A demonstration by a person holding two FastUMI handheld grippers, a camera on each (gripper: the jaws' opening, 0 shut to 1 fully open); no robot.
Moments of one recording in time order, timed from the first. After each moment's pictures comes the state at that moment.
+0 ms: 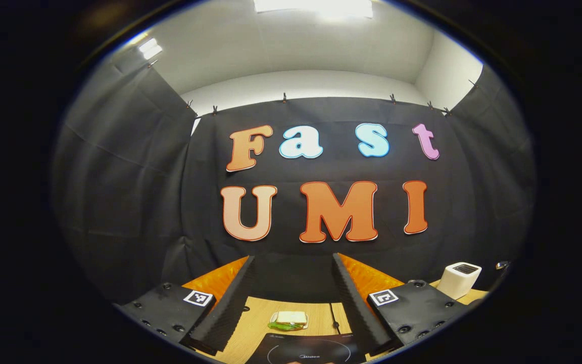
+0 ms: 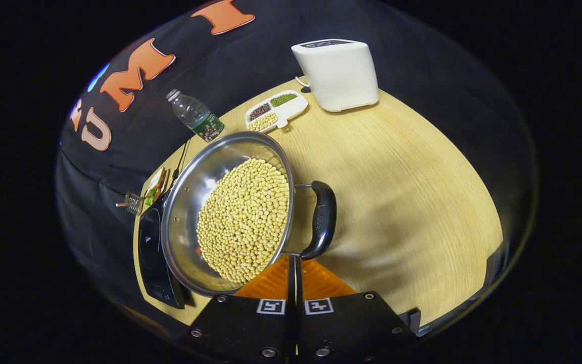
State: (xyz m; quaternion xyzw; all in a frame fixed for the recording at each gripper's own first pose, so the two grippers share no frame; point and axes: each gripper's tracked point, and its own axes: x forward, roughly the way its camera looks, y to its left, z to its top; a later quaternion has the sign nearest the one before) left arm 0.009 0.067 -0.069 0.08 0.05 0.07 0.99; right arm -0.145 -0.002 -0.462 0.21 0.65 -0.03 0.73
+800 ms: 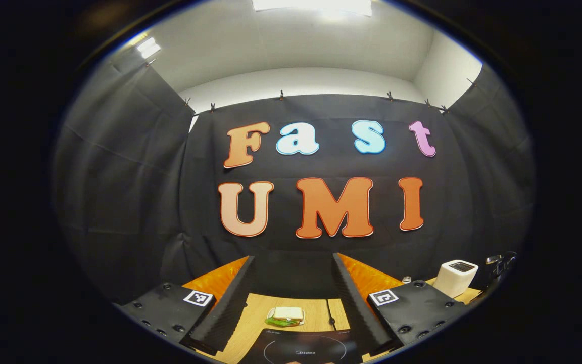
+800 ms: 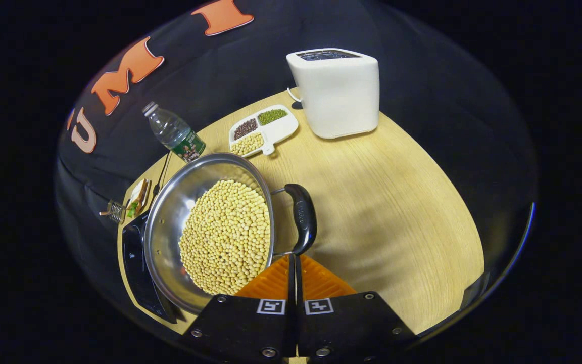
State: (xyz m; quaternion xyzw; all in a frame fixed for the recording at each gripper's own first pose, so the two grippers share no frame) left arm -0.001 0.059 -0.078 0.07 0.07 0.07 0.99; right arm -0.090 -0.029 -0.486 0.16 0.65 -0.06 0.74
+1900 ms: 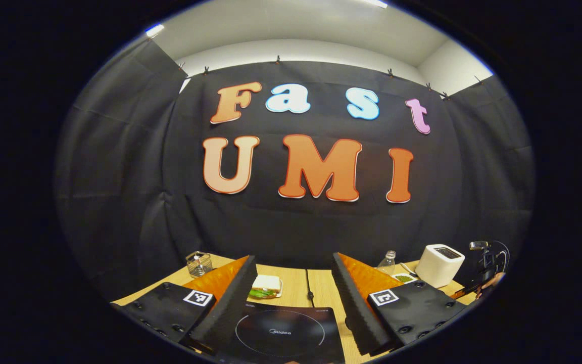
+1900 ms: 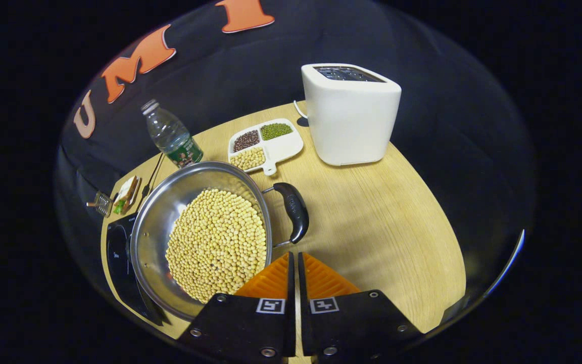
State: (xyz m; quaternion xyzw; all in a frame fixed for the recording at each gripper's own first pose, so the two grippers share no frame) left arm -0.006 0.025 -0.179 0.02 0.19 0.03 0.98; right arm -0.057 -0.033 -0.483 0.09 0.62 -0.05 0.78
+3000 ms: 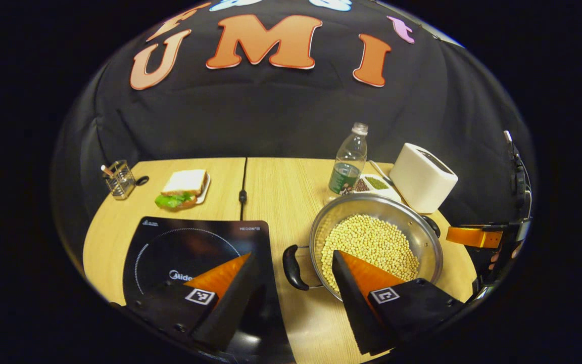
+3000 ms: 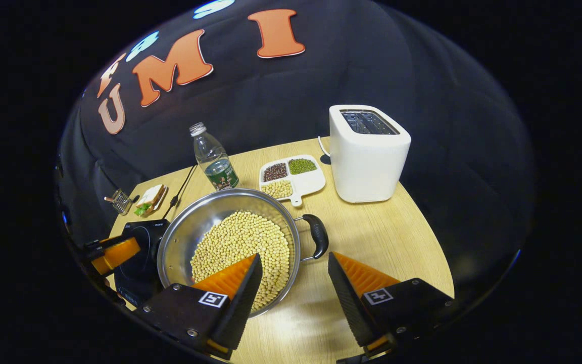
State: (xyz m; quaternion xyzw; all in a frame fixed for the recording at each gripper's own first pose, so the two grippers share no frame) left arm -0.035 -0.094 -0.431 -0.01 0.51 -0.06 0.86; right arm -0.027 -0.017 -0.436 0.08 0.55 0.00 0.83
